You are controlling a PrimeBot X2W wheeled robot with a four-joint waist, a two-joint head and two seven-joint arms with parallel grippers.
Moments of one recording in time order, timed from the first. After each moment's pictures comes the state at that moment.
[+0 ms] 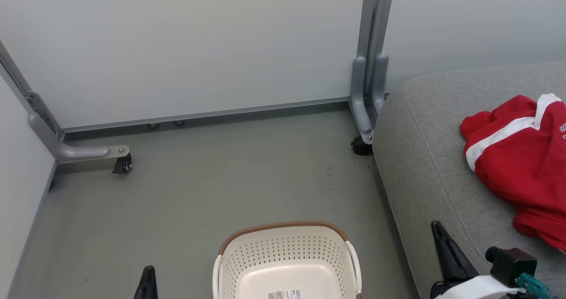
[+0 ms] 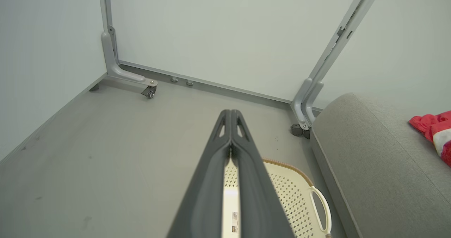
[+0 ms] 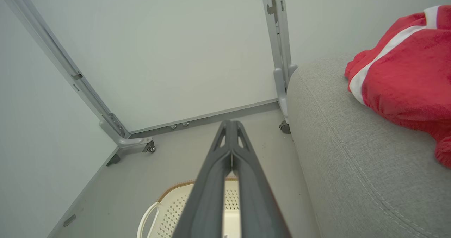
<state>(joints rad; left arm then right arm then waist) 0.25 0.05 -0.06 0.13 -0.39 -0.04 -0.22 0.14 -0.13 0.12 0.15 0.39 0.13 -0.22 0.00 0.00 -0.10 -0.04</state>
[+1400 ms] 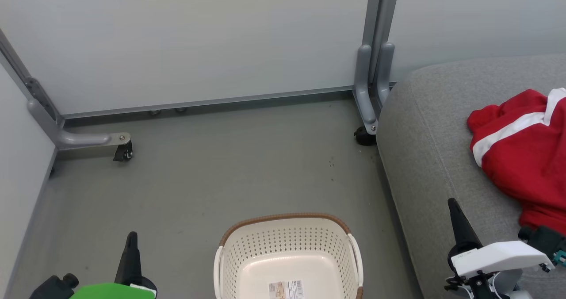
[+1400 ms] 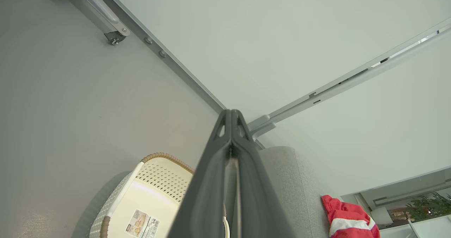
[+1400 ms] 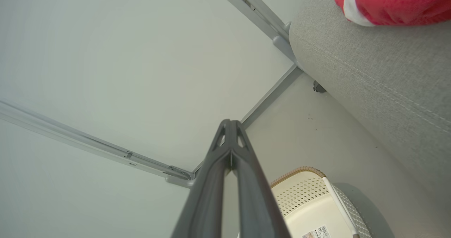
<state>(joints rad) 0.08 0.05 0.01 0.19 -1.00 -0.08 -0.06 0.03 -0.11 0.04 0.19 1.02 0.13 -0.08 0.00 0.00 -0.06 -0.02</state>
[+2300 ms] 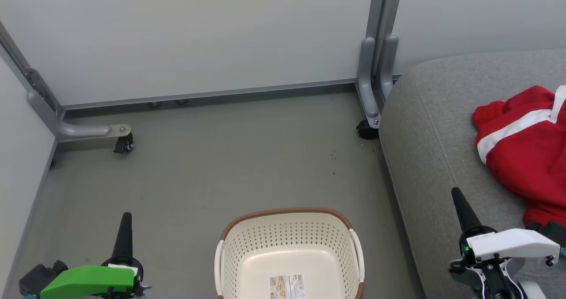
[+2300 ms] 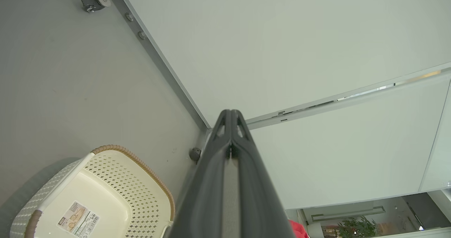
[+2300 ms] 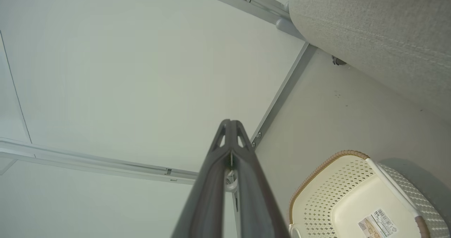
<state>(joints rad) 0.00 0.06 0.05 0.21 -1.27 -0.10 0.01 -0.03 -0.10 -0.02 0.21 1.29 0.13 -0.01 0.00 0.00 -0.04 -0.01</state>
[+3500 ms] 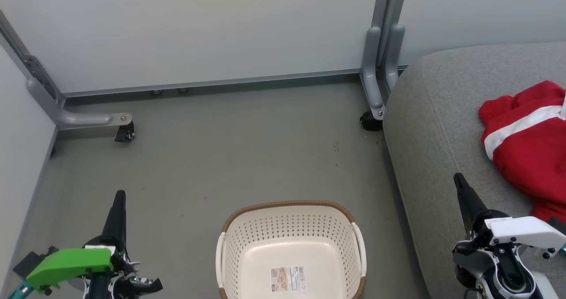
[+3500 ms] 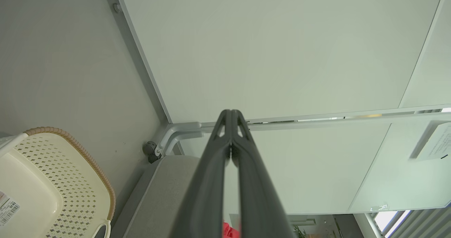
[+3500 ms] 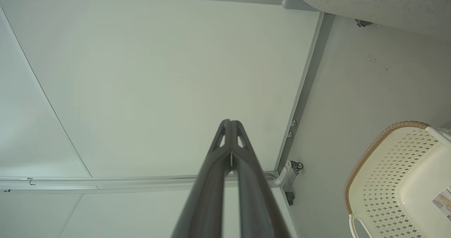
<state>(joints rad) -0.08 0.06 0.09 0.24 -1.55 -0.12 0.09 -0.09 -0.07 -0.07 0.24 1.56 0.13 0.07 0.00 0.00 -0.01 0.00</state>
